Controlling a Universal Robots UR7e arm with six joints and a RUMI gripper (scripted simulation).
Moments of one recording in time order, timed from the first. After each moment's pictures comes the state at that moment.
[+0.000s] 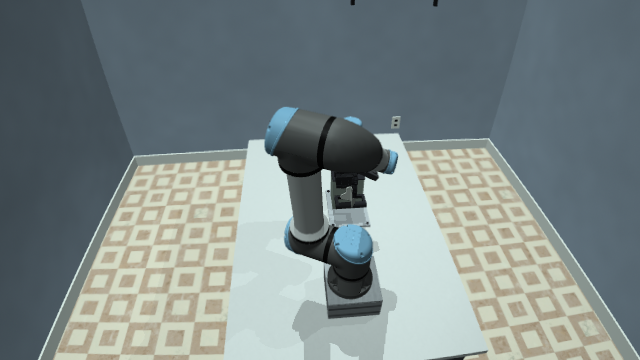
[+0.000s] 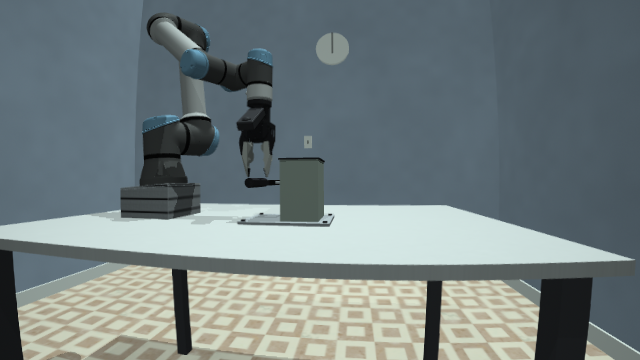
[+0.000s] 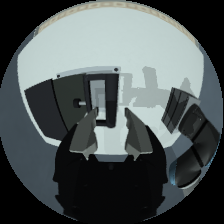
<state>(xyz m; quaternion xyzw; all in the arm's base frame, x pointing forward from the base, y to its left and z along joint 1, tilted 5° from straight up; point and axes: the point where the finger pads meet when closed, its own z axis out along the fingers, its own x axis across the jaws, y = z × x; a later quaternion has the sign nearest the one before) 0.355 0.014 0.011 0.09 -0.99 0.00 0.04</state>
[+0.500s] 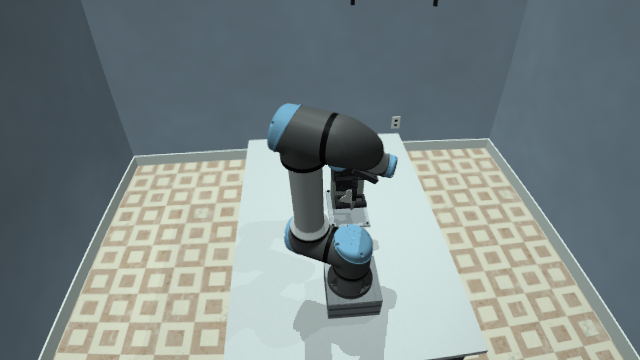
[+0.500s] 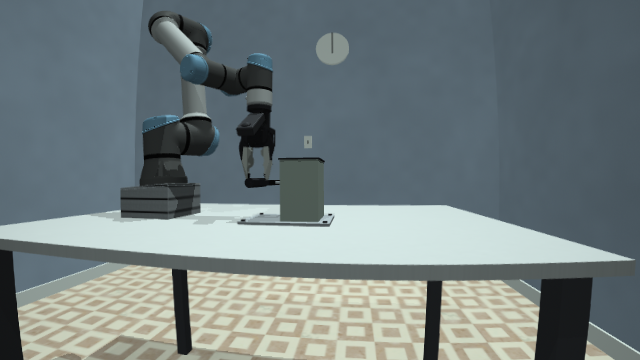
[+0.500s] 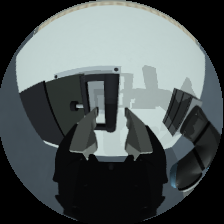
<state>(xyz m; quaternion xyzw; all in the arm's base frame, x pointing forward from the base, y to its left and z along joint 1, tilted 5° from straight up) 0.354 0.014 -0.004 0.09 -0.99 0.00 0.04</state>
